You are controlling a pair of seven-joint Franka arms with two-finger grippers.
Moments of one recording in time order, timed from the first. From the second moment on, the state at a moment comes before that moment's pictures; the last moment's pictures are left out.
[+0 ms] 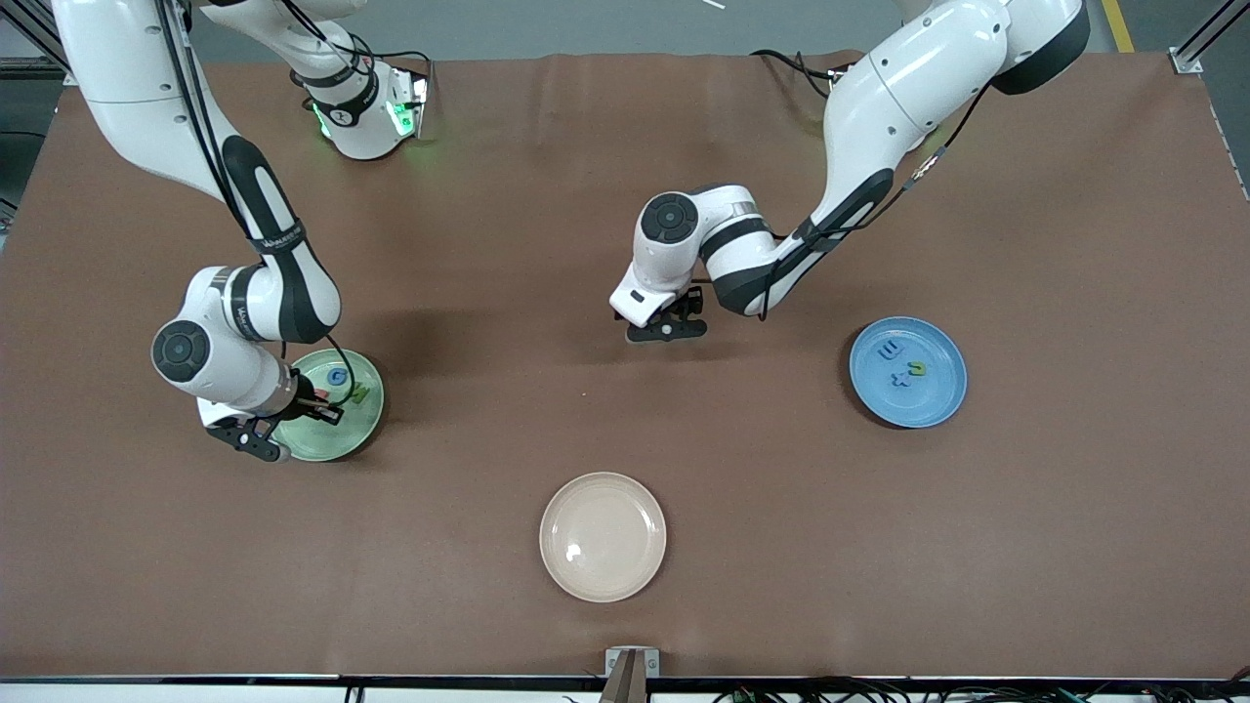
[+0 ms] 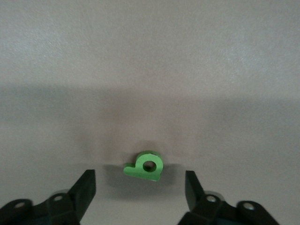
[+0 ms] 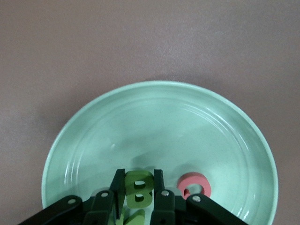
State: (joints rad) left arm -0.21 0.79 -0.69 -1.82 0.62 2.38 -1.30; right arm 0.13 0.53 -0.10 -1.98 0.10 2.47 0.36
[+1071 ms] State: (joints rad) left arm -0.21 0.80 -0.68 -1.81 0.64 2.38 -1.30; right arm 0.11 0.50 -0.12 -1.80 0.08 2.14 0.22
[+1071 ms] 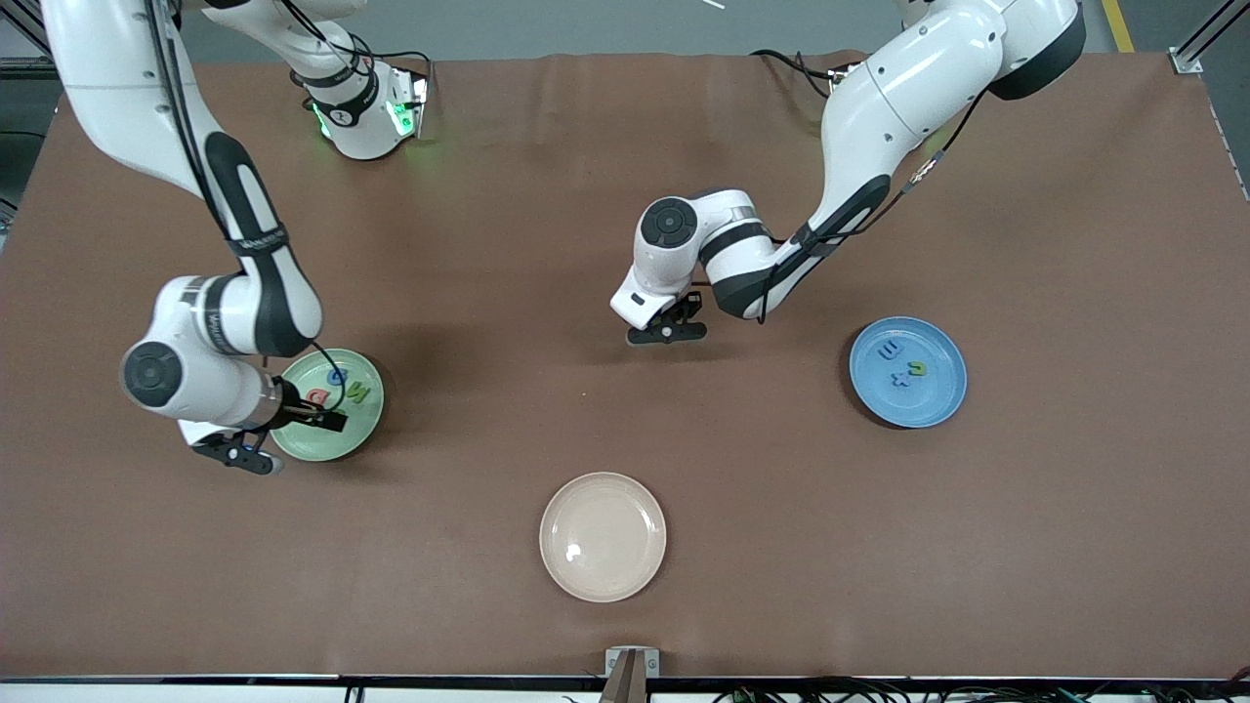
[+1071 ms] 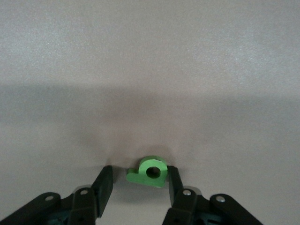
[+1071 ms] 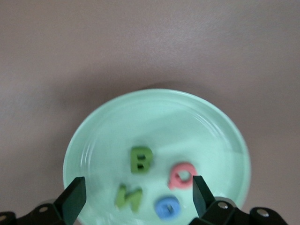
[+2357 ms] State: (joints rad) left arm -0.15 0.75 -0.68 -1.74 0.64 2.25 -1.30; right arm -0.06 0.41 -0.13 -1.30 0.11 1.50 -0.02
